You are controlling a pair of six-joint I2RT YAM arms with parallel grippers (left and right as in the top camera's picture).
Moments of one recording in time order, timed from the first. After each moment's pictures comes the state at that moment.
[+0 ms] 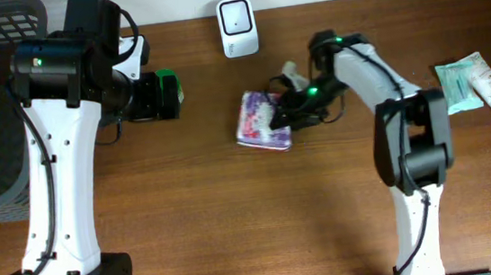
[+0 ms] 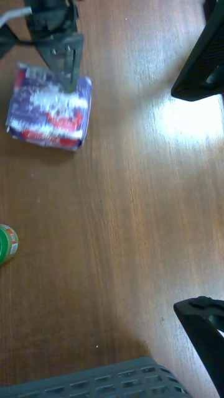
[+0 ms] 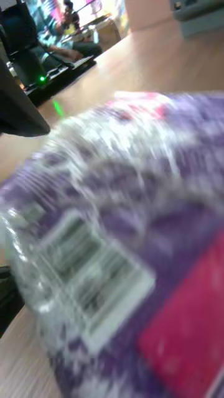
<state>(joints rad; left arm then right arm) -0.17 1.81 2.23 -1.69 0.10 -0.12 0.17 2.31 1.83 -1.18 -0.74 -0.13</state>
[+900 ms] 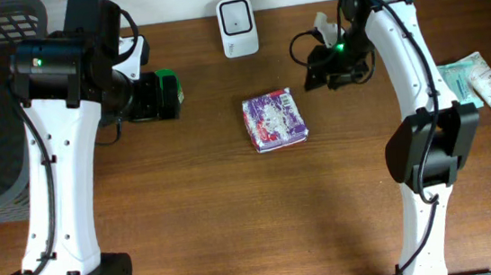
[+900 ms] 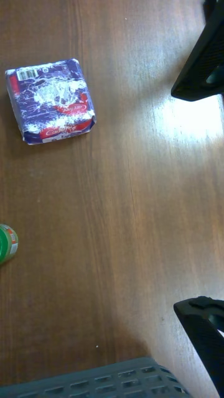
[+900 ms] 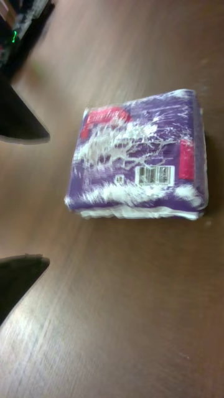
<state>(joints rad) -0.17 1.81 2.23 -1.69 0.10 -0.12 0.08 2.30 2.30 -1.57 -0.40 -0.06</state>
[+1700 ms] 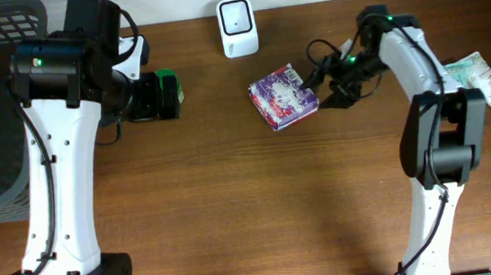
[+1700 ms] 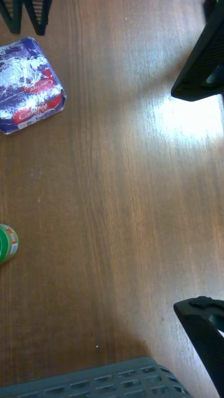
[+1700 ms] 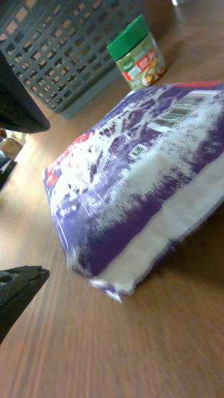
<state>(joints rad) -0.17 1.81 2.23 -1.69 0.10 -0.12 -0.01 2.30 1.92 -1.17 -0.76 0.49</state>
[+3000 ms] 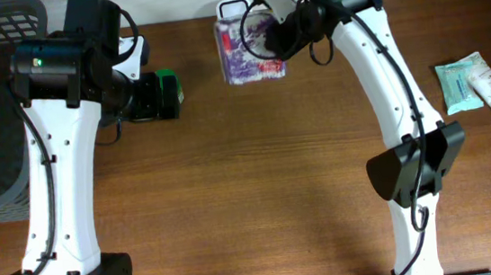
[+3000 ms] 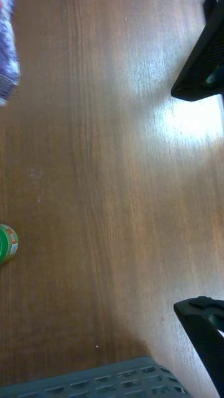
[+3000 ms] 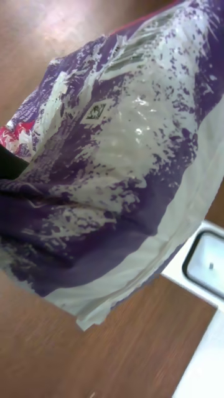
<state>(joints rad) -0.17 1.81 2.23 -1.69 0.10 -0.12 0.27 2.24 2.46 -1.26 -0.29 -0.21</state>
